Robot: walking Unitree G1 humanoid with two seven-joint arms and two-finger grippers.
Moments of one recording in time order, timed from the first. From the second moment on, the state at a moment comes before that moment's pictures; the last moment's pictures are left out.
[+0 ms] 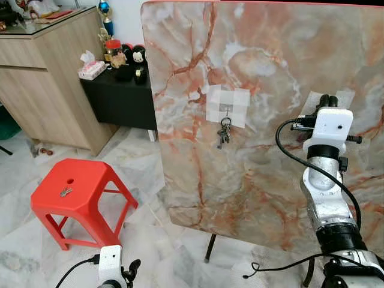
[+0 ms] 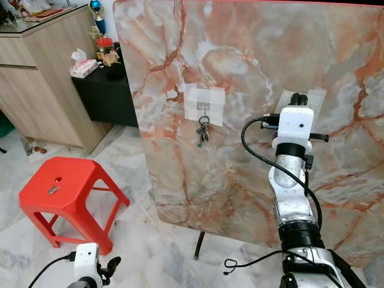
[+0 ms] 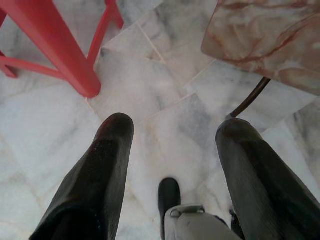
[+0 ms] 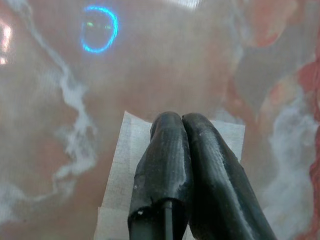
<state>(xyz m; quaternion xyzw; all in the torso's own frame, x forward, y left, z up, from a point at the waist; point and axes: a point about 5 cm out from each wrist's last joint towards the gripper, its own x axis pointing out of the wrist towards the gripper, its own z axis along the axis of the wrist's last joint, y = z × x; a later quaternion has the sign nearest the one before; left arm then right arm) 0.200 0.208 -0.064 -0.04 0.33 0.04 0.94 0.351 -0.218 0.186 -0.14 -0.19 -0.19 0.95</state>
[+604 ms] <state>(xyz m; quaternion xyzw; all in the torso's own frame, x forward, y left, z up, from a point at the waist) 0.207 0.208 -0.059 -0.04 0.31 0.04 0.95 0.358 -0.213 0.176 -0.14 -0.17 -0.16 0.96</state>
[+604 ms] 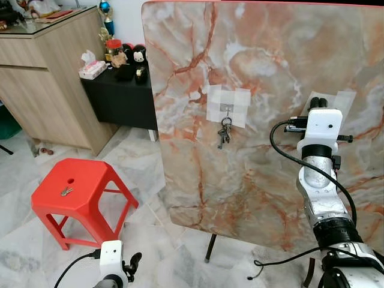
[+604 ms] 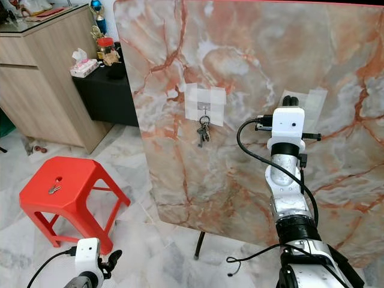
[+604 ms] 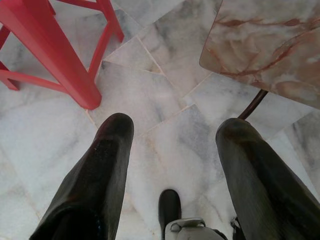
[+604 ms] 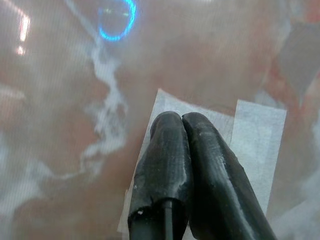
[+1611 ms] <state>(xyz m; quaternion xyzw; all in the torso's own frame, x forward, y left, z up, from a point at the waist) 0.207 0.208 -0.058 -0.04 0.31 0.04 0.95 0.358 -0.214 0.200 -0.13 -0.24 -0.18 0.95</state>
